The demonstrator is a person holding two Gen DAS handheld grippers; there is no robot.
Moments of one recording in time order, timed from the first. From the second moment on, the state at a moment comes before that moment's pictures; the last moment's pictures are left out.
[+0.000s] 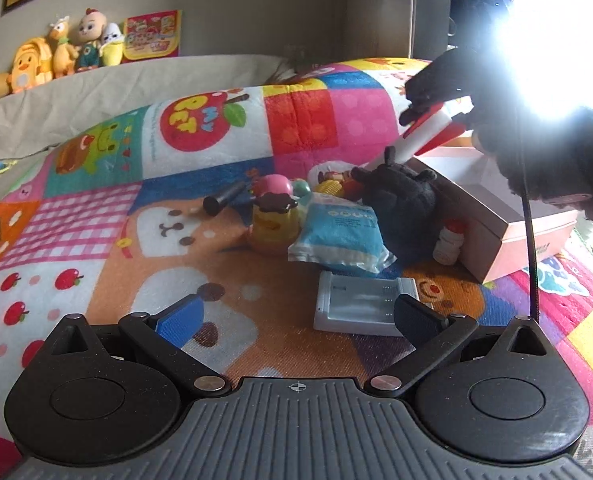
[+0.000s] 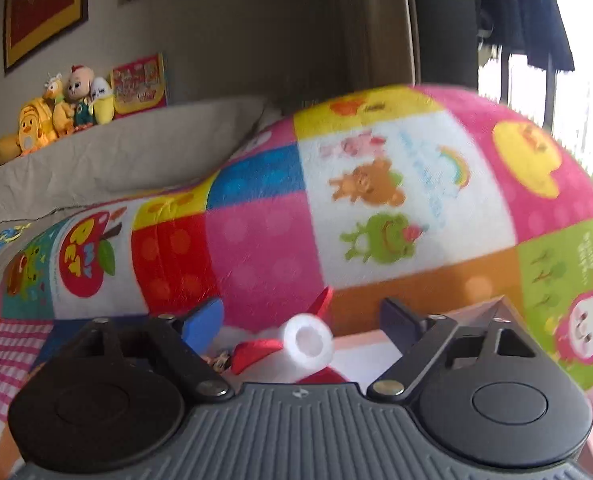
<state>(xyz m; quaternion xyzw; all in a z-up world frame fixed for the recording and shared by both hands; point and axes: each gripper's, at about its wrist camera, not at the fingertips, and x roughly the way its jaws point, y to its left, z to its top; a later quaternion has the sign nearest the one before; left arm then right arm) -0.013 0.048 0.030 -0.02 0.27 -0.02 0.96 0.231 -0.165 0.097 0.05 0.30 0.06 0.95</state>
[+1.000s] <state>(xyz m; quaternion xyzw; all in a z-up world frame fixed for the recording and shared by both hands) -0.040 -0.021 0.031 0.03 0.34 -0.18 0.92 -0.021 -0.241 0.087 0.03 0.31 0.21 0.93</state>
